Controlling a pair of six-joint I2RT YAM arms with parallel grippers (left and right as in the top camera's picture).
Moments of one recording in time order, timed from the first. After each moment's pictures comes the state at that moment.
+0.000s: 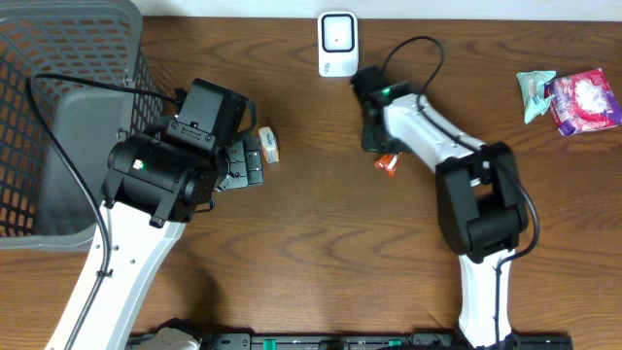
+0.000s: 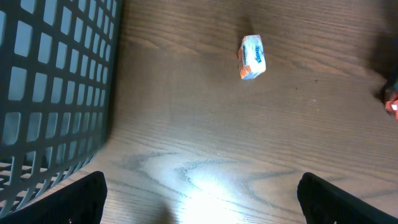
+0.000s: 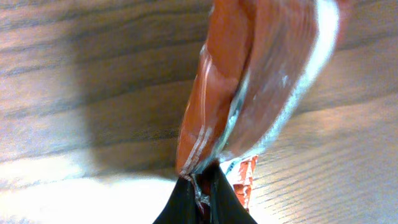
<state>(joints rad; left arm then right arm) -0.41 1.34 1.57 -1.38 -0.24 -0.48 0.38 2.22 1.65 -0.92 0.23 0.55</state>
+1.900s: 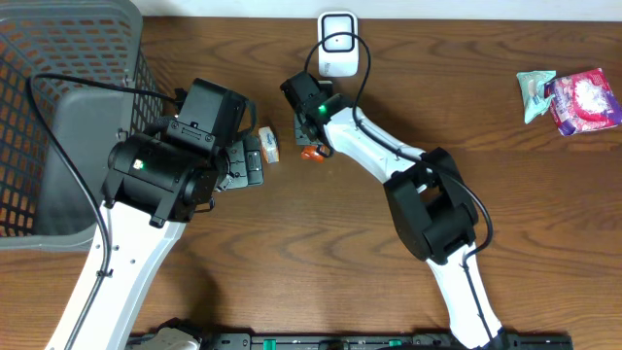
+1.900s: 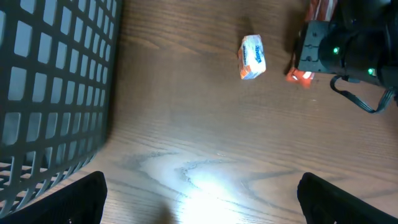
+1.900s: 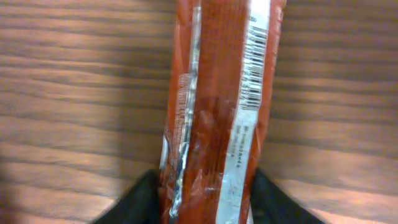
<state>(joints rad) -0.41 1.34 1.57 -1.38 -0.24 -0.48 0.61 2.35 1.82 -0.69 0.22 0.56</state>
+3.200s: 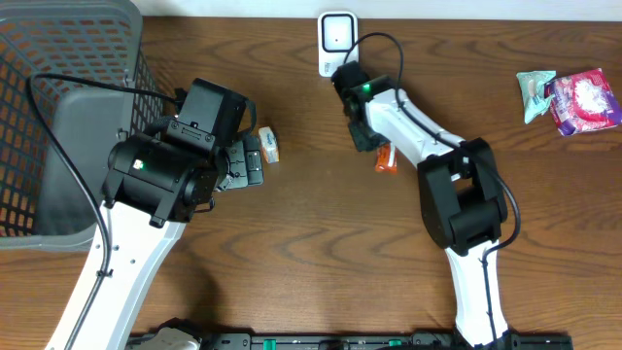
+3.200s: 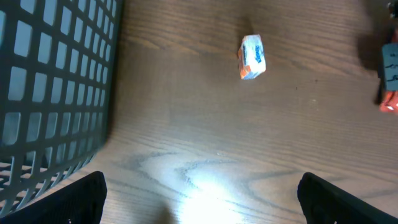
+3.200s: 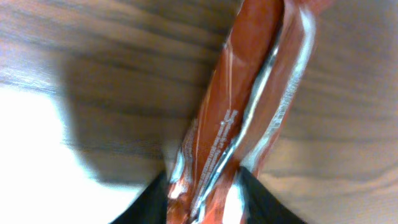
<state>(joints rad) -0.41 1.34 1.57 -1.38 -0.24 -0.48 0.43 2.31 1.78 -0.96 0.37 0.14</state>
